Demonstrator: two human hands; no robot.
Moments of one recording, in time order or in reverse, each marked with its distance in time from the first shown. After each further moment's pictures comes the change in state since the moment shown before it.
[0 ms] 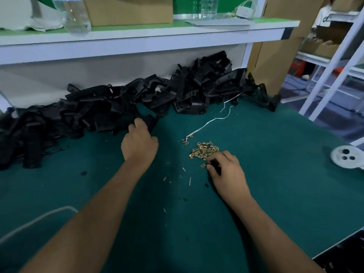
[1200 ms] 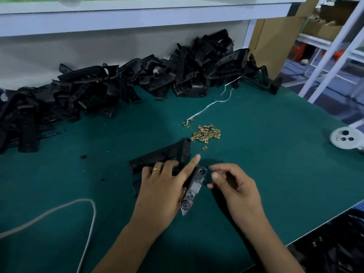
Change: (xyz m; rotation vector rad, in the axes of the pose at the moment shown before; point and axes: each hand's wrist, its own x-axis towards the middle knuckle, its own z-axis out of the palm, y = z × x) left_hand -0.161 -0.014 -0.012 0.241 -0.262 0.554; right_hand -0.093 -0.038 -0.020 0.782 0.002 0.178
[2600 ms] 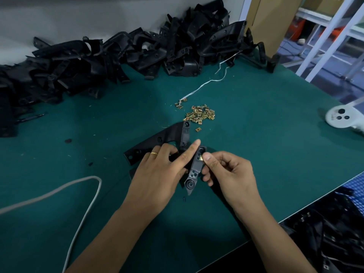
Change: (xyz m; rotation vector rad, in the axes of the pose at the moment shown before) left_hand -0.002 0.003 0.002 -0.170 0.087 0.108; right_hand -0.003 -0.013 0.007 0.080 -0.013 0.153
